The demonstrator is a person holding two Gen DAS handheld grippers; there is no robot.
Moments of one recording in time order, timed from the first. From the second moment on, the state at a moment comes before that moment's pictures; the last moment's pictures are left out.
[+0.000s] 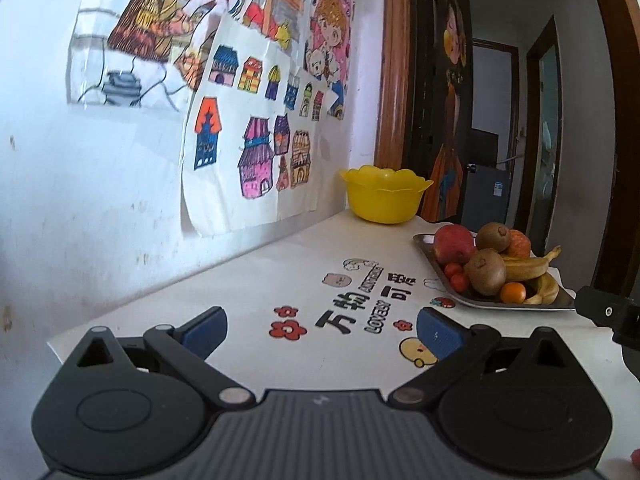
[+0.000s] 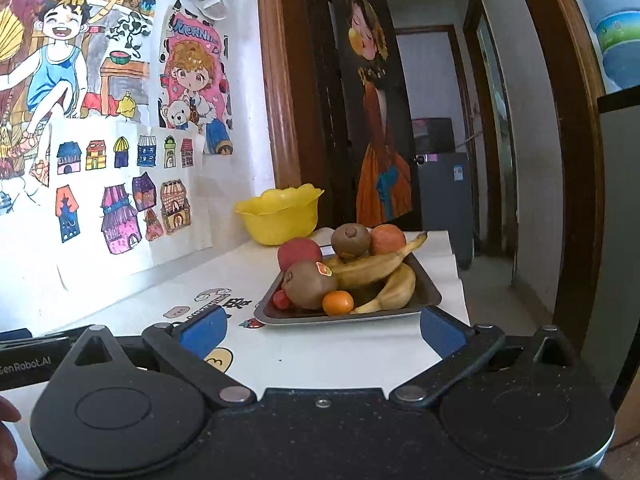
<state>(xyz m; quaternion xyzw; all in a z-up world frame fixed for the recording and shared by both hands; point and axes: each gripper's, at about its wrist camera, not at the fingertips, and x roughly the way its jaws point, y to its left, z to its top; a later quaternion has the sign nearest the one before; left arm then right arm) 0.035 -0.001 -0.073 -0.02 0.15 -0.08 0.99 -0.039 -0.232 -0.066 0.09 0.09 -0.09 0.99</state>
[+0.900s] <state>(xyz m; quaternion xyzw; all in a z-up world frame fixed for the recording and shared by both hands) 0.039 -0.003 -0.078 -0.01 0.16 -0.06 0.99 -0.036 -0.234 -0.074 0.10 0.13 -0.06 0.98</state>
